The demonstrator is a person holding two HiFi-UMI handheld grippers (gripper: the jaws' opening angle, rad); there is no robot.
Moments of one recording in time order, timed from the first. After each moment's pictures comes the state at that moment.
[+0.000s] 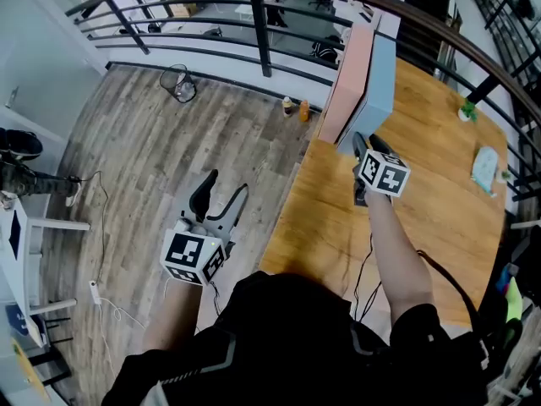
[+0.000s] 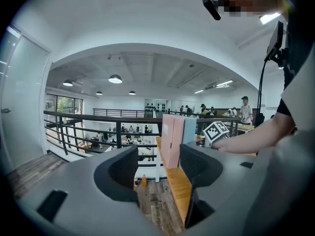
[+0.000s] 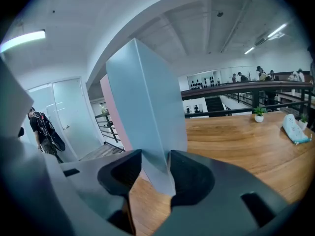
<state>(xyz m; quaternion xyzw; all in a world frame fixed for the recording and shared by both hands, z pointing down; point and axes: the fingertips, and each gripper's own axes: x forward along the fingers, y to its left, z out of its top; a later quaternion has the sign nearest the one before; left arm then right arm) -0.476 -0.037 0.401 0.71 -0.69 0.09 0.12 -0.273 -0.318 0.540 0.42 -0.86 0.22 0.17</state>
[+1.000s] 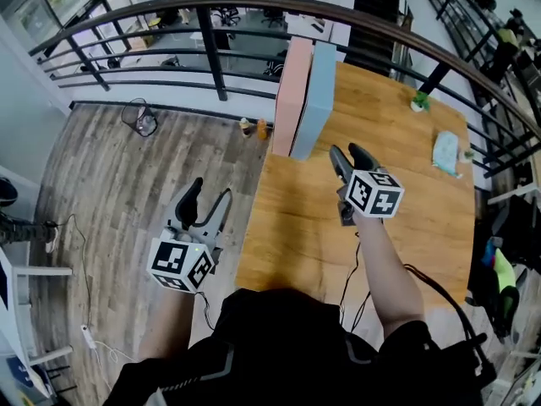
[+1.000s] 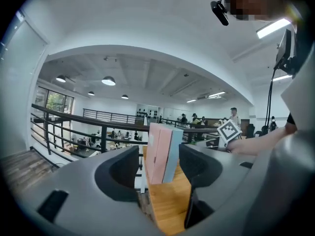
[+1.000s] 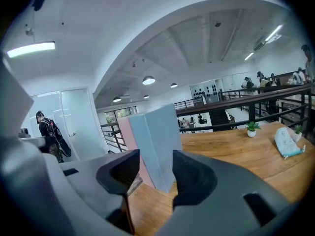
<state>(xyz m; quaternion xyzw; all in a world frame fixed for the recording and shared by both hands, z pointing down) -0.438 -0.080 0.380 0.75 -0.66 0.04 0.11 -0.214 -0.284 0.455 0.41 -0.88 0.20 0.11</state>
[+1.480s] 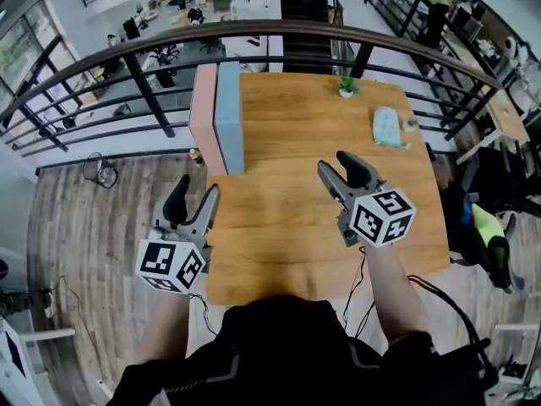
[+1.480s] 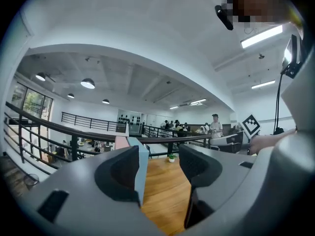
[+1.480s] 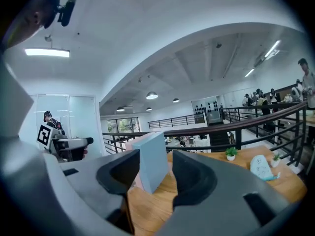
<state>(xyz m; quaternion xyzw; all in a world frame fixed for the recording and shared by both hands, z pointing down) -0.304 -0.147 0.318 0.82 -0.57 0.01 0.07 -0.059 -0.225 0.340 0.42 -0.90 0.13 0.06</state>
